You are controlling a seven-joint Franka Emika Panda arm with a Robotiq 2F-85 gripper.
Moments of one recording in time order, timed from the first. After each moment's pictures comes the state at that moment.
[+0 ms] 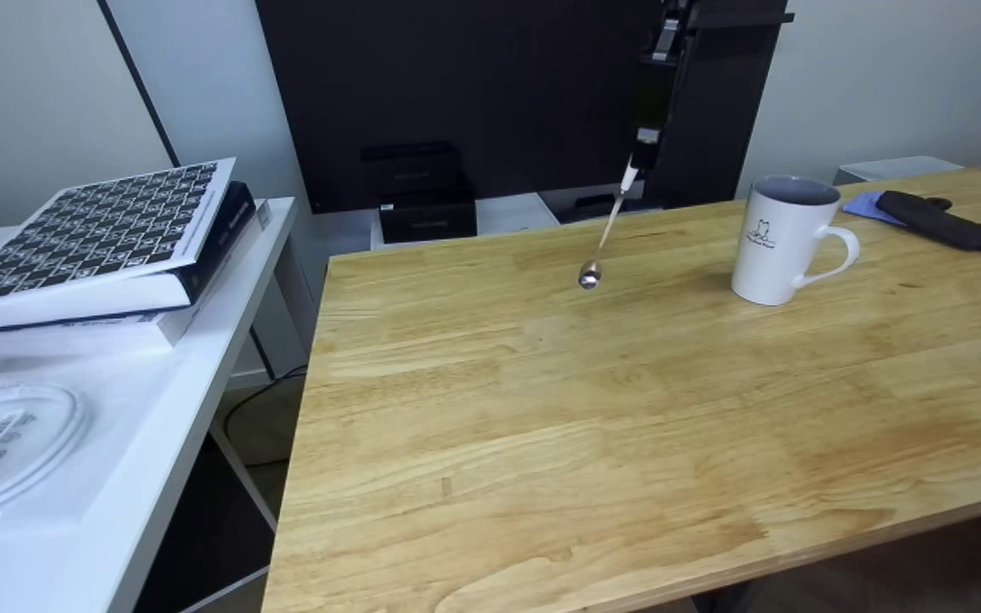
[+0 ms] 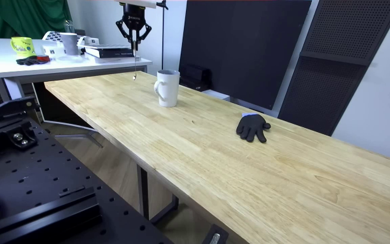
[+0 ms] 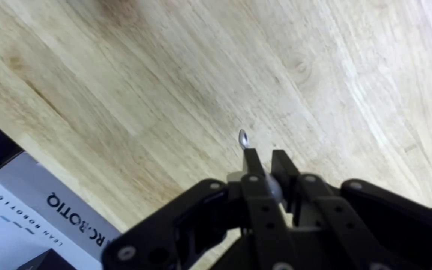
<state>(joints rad) 0.27 0.57 0.28 -1.78 -0.10 2.40 -0.27</state>
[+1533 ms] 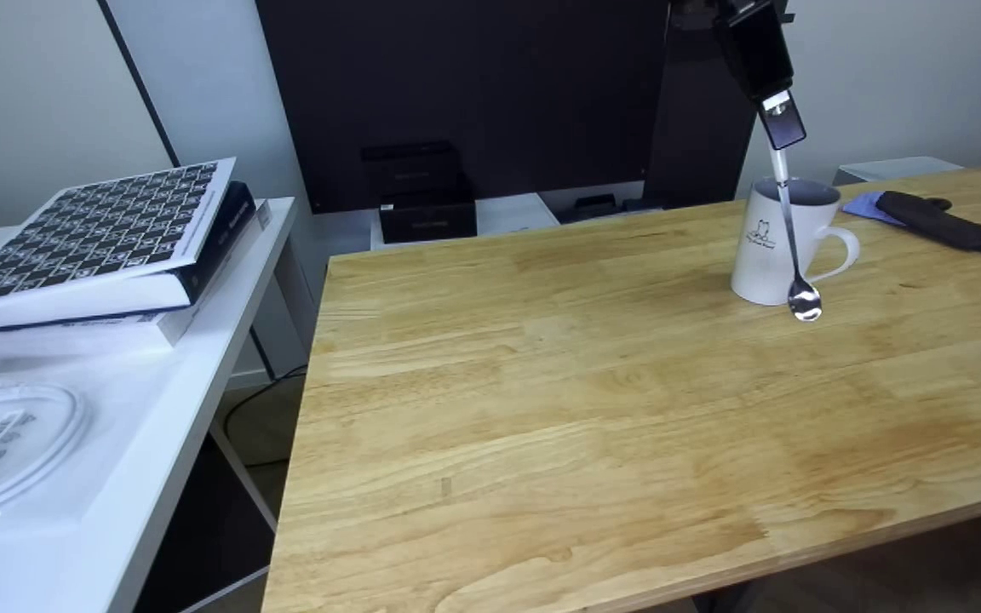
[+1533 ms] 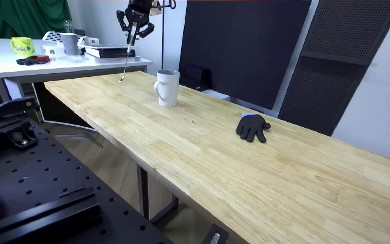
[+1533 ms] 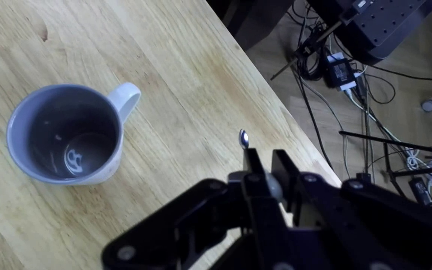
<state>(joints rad) 0.34 0.83 0.22 -1.21 -0.11 1.41 -0.34</state>
